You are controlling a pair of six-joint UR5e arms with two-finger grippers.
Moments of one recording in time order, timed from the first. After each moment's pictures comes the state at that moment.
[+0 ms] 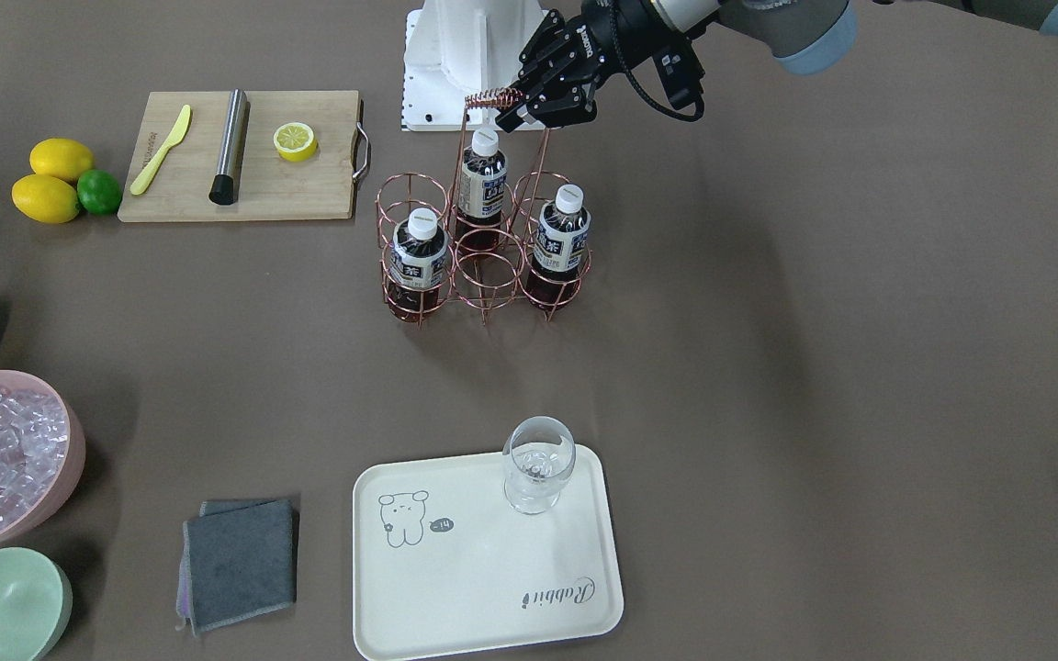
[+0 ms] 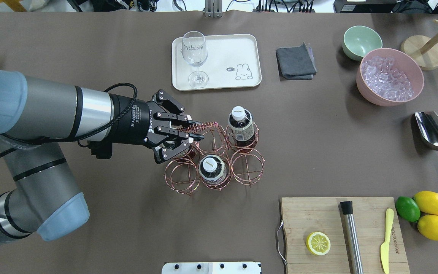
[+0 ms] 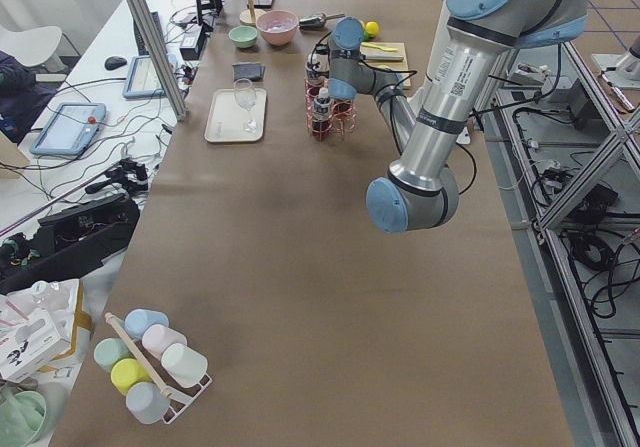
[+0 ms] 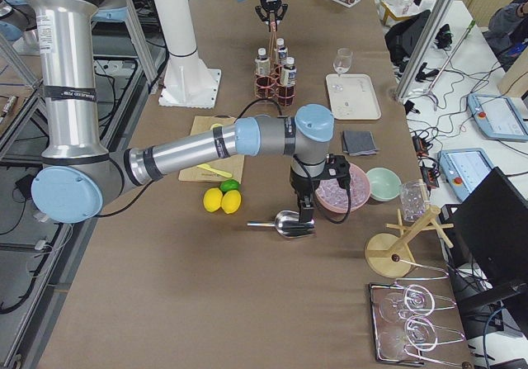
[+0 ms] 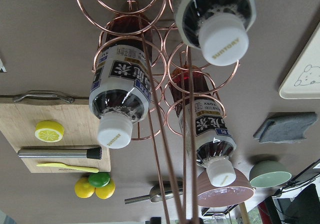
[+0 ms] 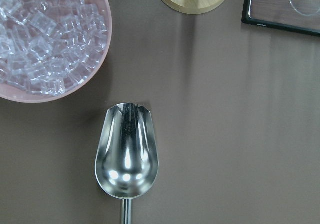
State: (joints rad) left arm -0.60 -2.05 -1.98 -2.35 -2.02 -3.21; right arm 1.51 -1.55 1.87 -1.83 2.24 -0.03
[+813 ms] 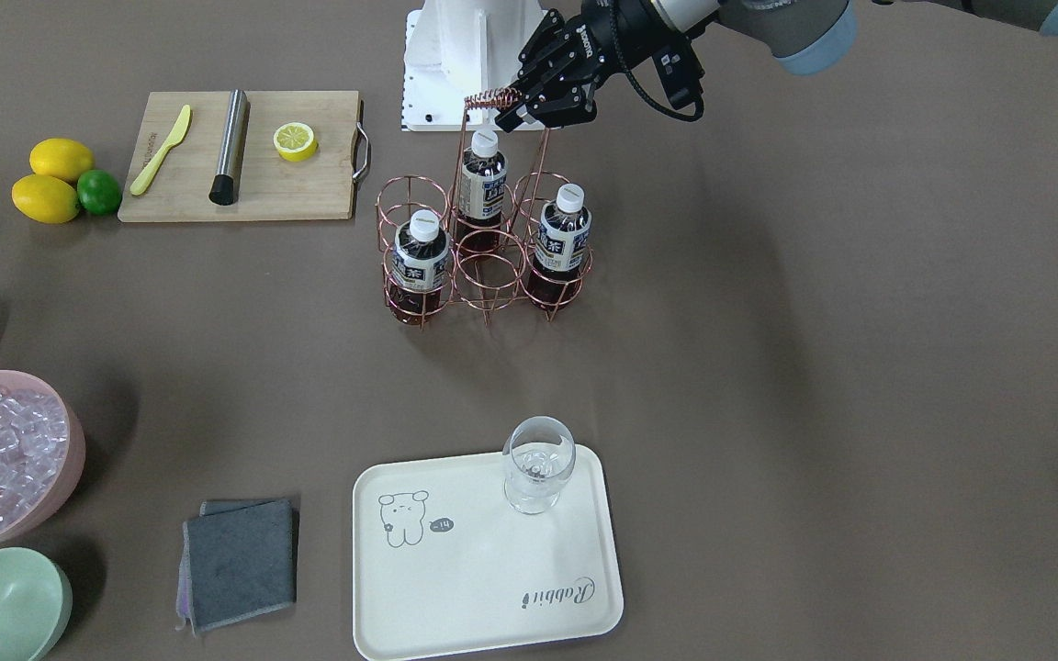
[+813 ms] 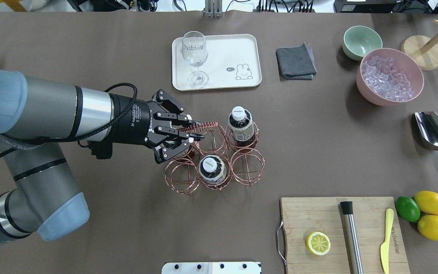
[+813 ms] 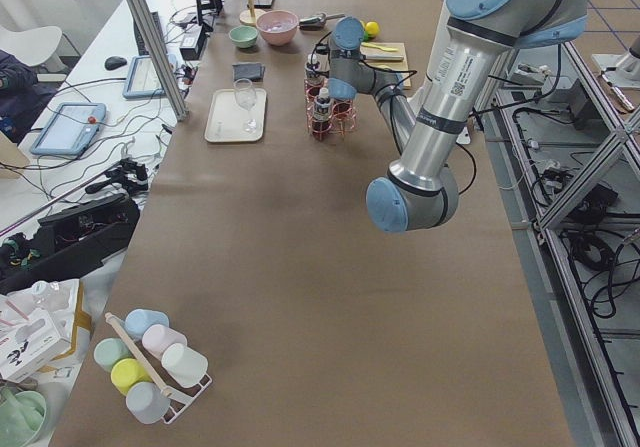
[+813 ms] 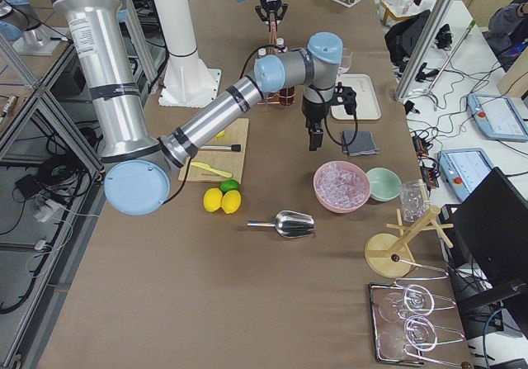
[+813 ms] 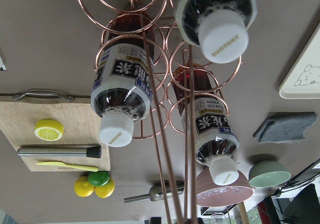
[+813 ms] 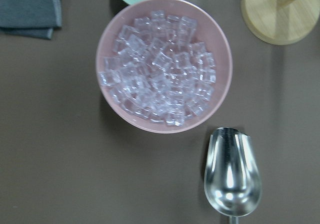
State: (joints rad) left arm -0.60 -2.05 -1.98 -2.36 -2.02 -3.21; right arm 1.30 -1.33 2.03 -1.98 2.29 0.29
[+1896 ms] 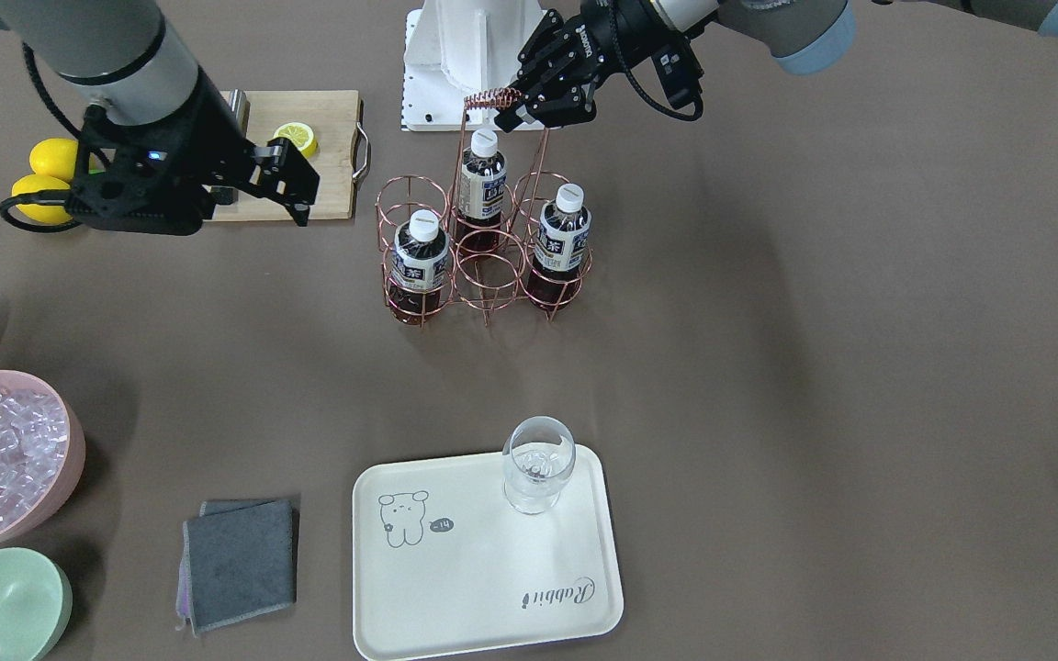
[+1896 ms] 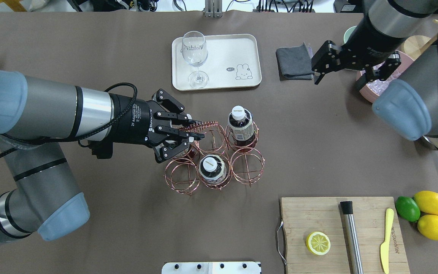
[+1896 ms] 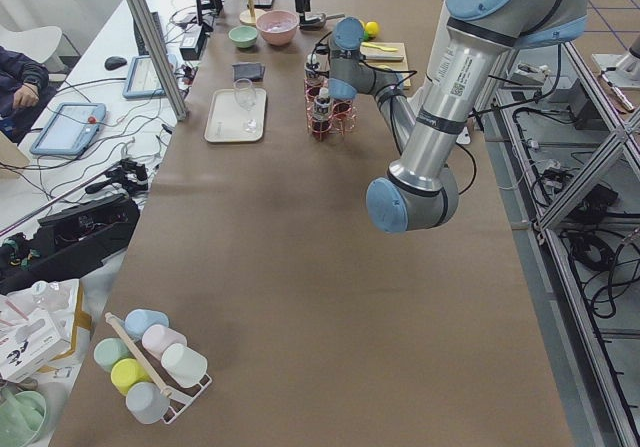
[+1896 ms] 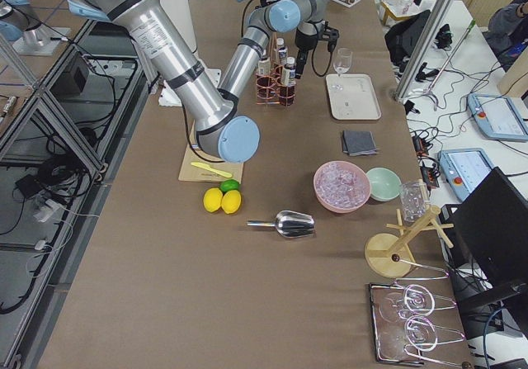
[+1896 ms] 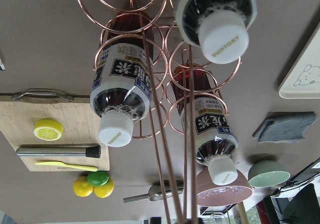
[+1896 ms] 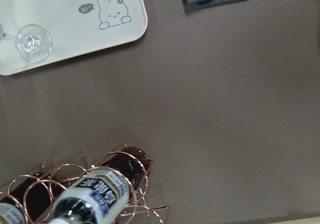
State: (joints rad) left arm -0.60 -2.05 -1.98 -2.36 -2.01 -3.22; right arm 0.92 -0.88 1.95 -2.08 2.26 0.99
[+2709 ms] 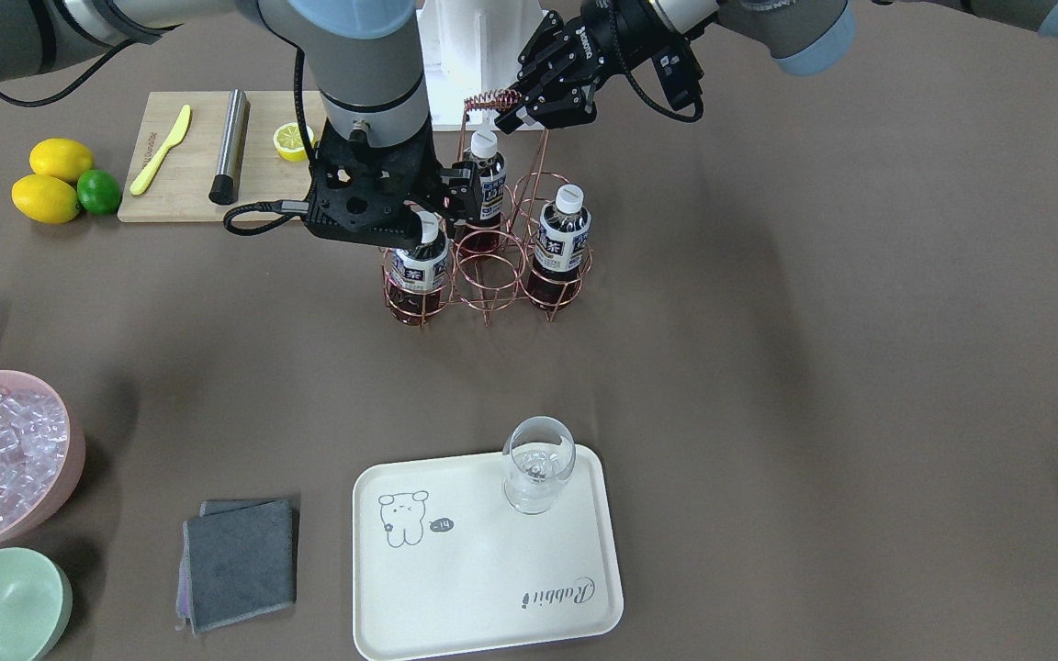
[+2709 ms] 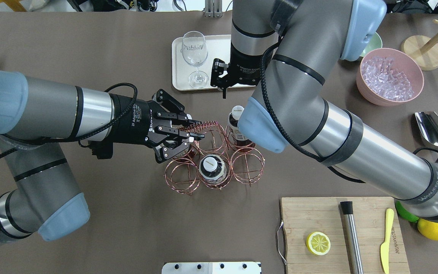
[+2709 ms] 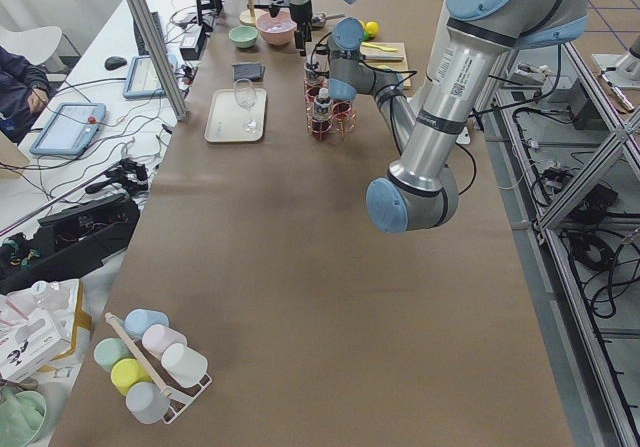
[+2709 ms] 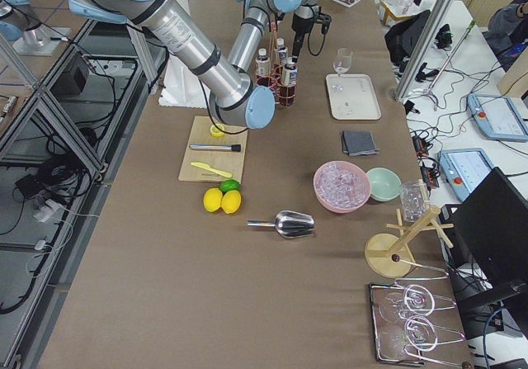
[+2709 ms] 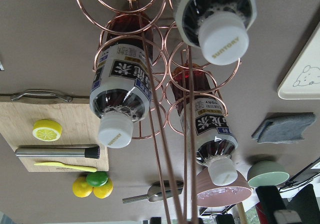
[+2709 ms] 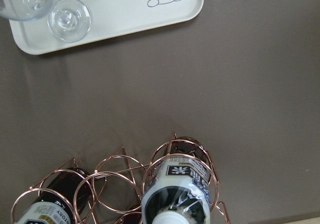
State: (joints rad) left arm -0.60 -2.05 -1.98 -2.36 -2.01 -3.22; right arm 0.73 -0.62 1.72 -2.11 2.11 1.13
